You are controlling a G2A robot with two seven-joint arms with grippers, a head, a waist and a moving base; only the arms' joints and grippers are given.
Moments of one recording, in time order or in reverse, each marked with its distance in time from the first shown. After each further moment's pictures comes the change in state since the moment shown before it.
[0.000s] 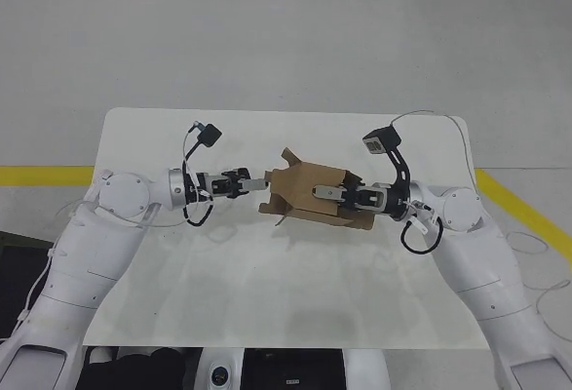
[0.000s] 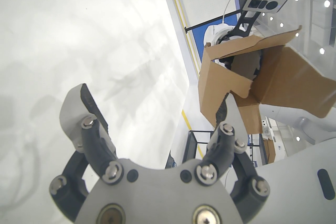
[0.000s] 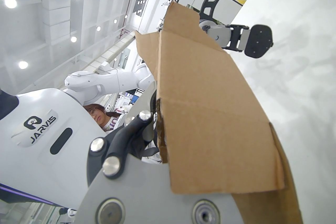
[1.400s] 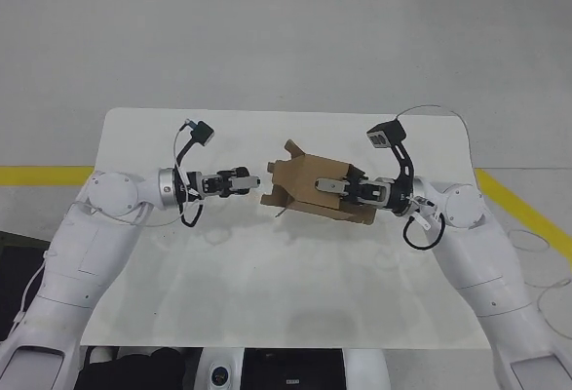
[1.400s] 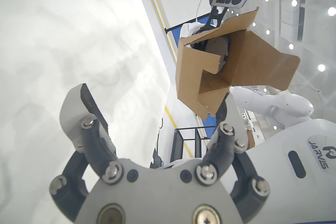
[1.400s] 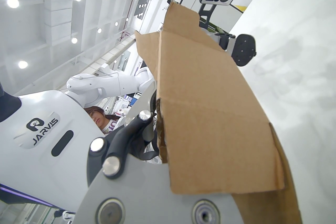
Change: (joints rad) left arm 0.007 0.003 -0.030 0.033 -0.142 -0.049 -0.054; right arm 0.006 -0.001 0.015 0.000 0.006 -0.005 -0.014
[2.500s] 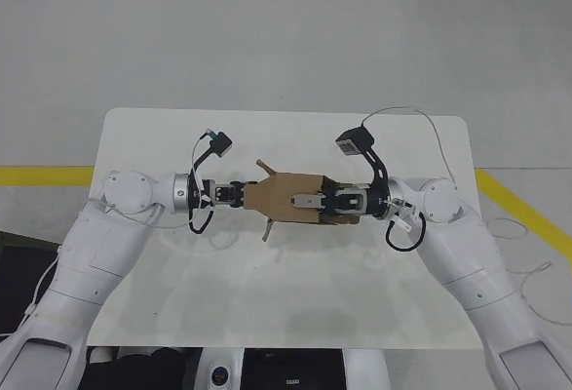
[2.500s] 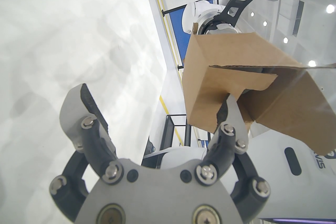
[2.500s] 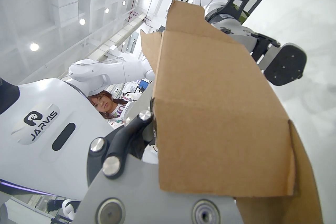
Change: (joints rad) left arm -0.038 -0.018 0.074 0.025 -0.046 0.048 -0.085; right arm 0.080 -0.036 -0.130 0.042 0.046 -0.009 0.073
